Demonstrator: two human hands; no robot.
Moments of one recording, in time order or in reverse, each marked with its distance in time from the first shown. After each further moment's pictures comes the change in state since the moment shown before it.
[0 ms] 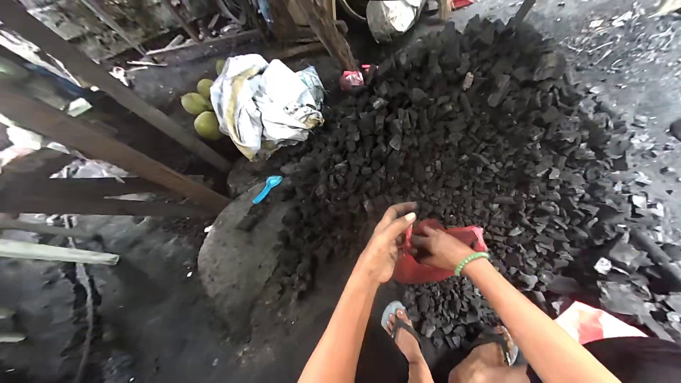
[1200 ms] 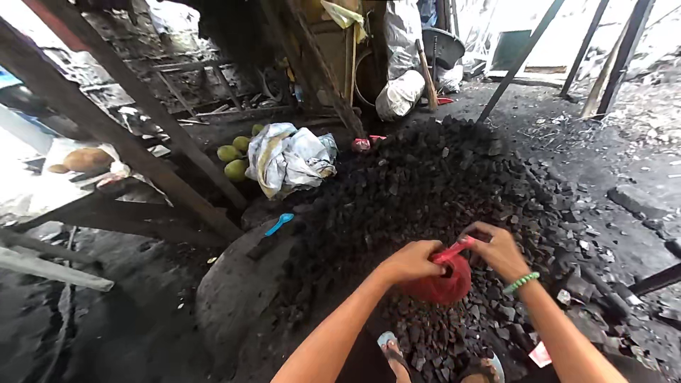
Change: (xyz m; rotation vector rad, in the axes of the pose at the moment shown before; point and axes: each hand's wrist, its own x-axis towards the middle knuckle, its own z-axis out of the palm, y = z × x) left_hand -0.021 0.045 0.048 0.914 -0.482 0.196; right_hand -0.137 -0.019 -0.070 0.452 0.808 -0.033
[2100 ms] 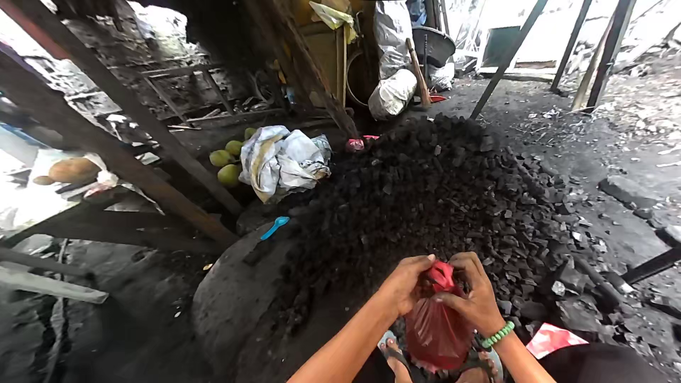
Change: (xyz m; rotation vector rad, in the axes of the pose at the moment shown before) left_hand -0.024 0.015 0.047 -1.102 0.275 -0.338; right_hand -0.071 0.030 0.064 0.186 0.205 -0.394
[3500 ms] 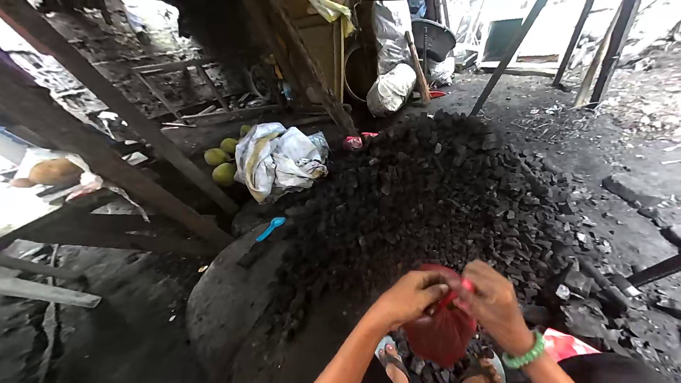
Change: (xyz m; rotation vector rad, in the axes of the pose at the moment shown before) left_hand -0.001 0.007 -0.013 0.679 -0.267 0.193; right_hand 0.025 -0.019 -0.014 -0.231 0.001 -0.236
